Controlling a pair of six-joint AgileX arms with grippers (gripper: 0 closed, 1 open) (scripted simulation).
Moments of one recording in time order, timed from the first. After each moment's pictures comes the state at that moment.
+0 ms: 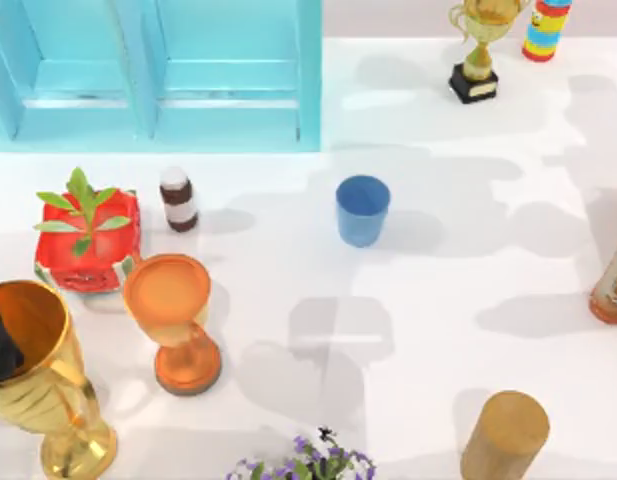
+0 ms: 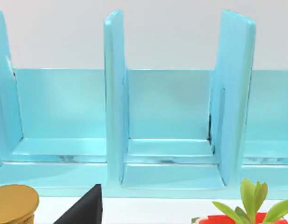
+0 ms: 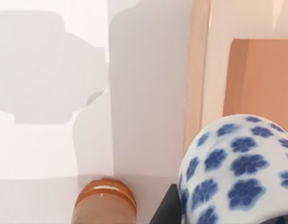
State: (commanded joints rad) left arm 0.00 0.00 0.00 0.00 0.00 0.00; right arm -0.07 2.22 2.09 -1.44 0.00 -0.05
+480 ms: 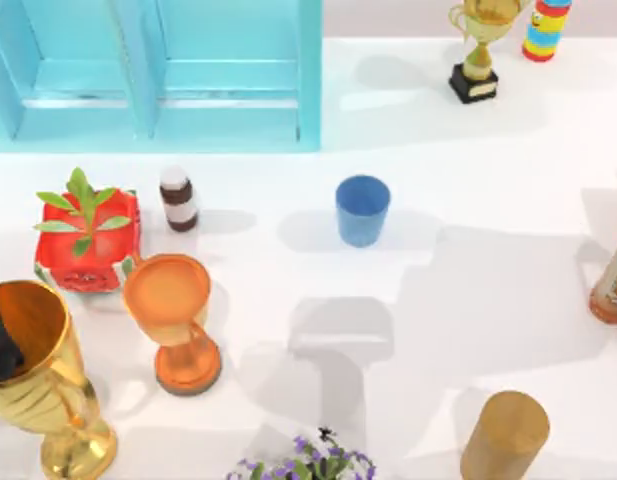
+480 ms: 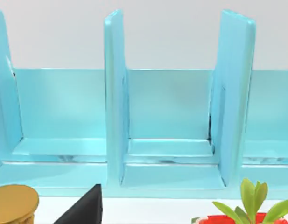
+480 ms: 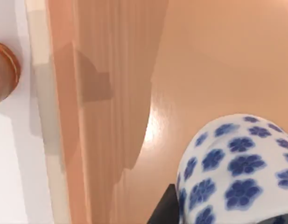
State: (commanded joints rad) left arm 0.00 0.00 0.00 0.00 0.00 0.00; right arm -0.32 1.89 1.74 -1.42 0.00 -0.31
